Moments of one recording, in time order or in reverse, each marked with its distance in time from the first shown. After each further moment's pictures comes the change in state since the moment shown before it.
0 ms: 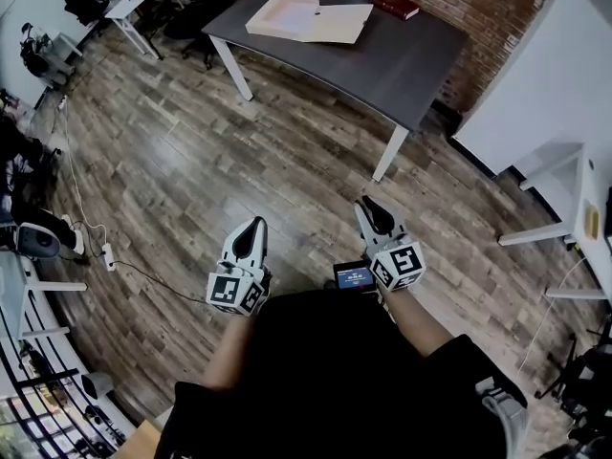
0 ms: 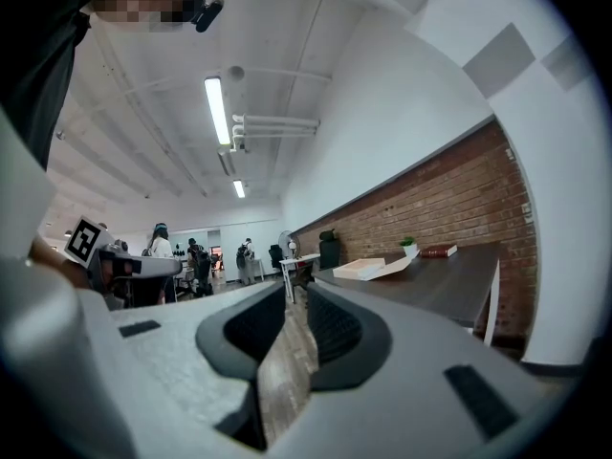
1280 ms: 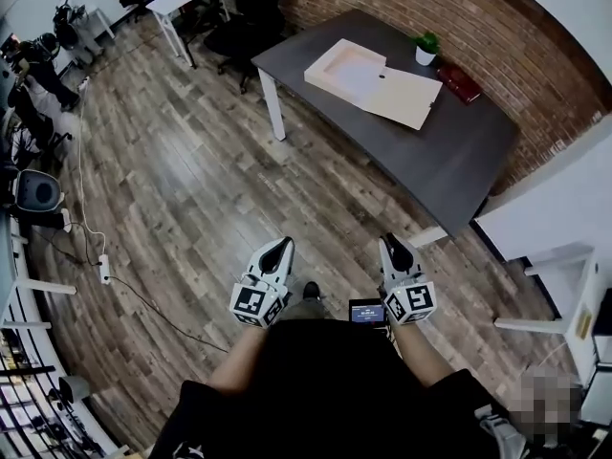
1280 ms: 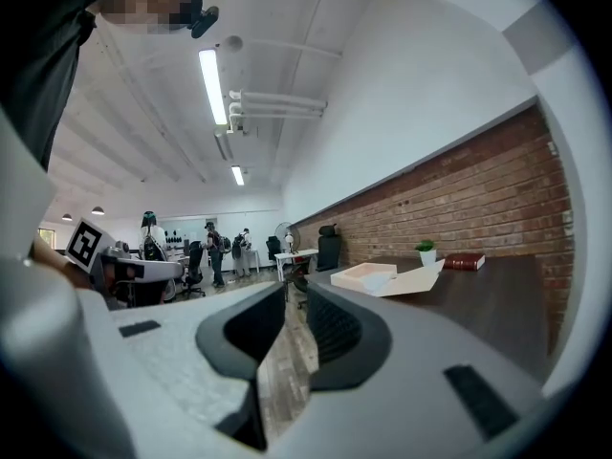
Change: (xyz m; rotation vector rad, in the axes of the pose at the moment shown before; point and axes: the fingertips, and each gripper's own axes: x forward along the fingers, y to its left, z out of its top) left arm 0.155 0.200 0.026 -0.026 -0.013 0.023; right arm 0.249 -0.038 0.030 -0.079 0.049 0.001
